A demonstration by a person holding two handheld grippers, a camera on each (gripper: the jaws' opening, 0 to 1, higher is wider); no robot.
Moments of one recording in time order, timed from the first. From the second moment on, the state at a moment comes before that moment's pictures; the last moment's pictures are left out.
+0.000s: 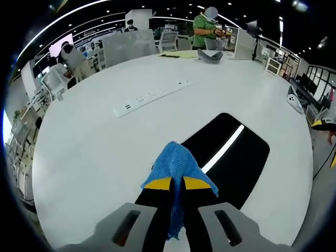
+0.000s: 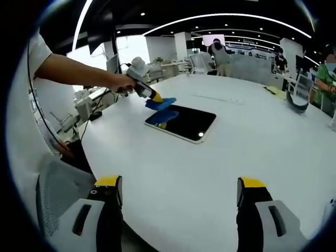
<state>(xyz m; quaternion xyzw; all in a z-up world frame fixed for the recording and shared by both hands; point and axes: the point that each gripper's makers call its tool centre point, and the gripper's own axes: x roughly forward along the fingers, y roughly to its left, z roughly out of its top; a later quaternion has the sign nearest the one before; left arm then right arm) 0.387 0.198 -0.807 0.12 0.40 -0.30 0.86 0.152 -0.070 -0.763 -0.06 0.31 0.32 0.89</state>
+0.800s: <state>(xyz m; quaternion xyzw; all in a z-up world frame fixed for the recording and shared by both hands) 0.403 0.196 -0.831 0.15 0.41 -0.30 0.85 0.147 -0.064 -0.778 -0.05 0.33 0.32 0.89</state>
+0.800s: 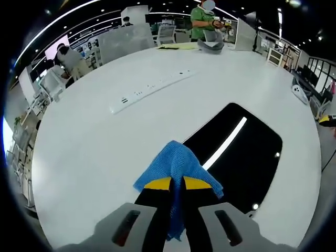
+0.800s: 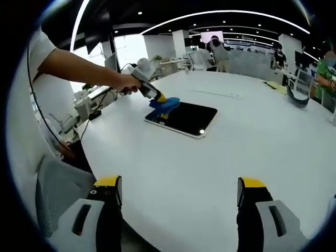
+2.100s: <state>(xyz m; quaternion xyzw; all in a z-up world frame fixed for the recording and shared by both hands) 0.409 0.191 -0.835 0.19 0.44 -0.33 0.81 0.151 -0.062 -0.775 -0.04 0.31 0.34 0.89</state>
